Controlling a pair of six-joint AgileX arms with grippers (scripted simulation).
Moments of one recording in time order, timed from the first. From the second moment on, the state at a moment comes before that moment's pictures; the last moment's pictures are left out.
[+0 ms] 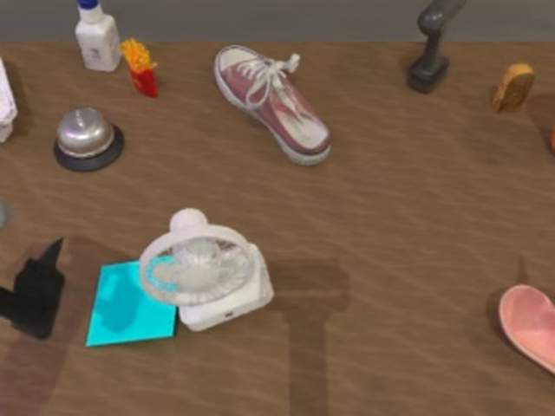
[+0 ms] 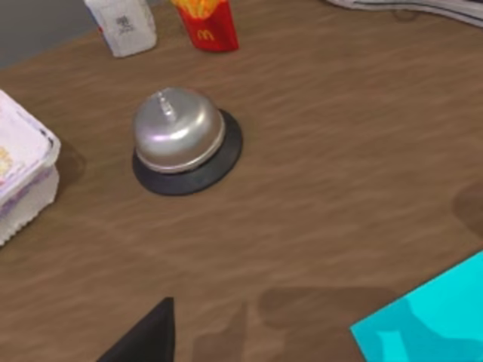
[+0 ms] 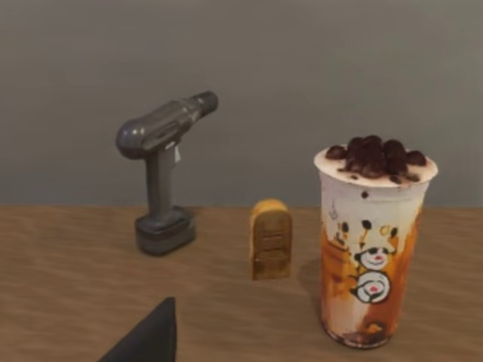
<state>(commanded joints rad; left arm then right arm) -0.13 0.54 0.46 -0.43 0.10 0.32 0.00 0.00 0.00 0.00 0.00 0.00</state>
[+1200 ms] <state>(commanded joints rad) -0.38 1.65 1.40 -1.21 0.28 0.93 0.00 0.00 0.00 0.00 0.00 0.00</state>
